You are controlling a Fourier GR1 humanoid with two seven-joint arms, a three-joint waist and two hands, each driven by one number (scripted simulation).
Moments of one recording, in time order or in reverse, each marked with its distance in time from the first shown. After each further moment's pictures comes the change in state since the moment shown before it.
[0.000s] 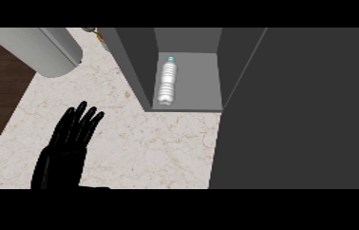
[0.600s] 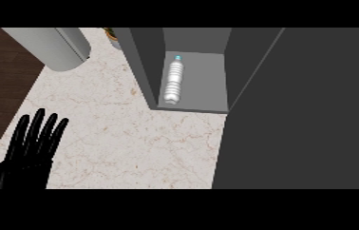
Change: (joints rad) left arm 0.128 0.121 0.128 -0.063 0.123 -0.136 0.004; right arm -0.130 -0.026 0.077 -0.001 0.016 -0.082 0.089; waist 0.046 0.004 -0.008
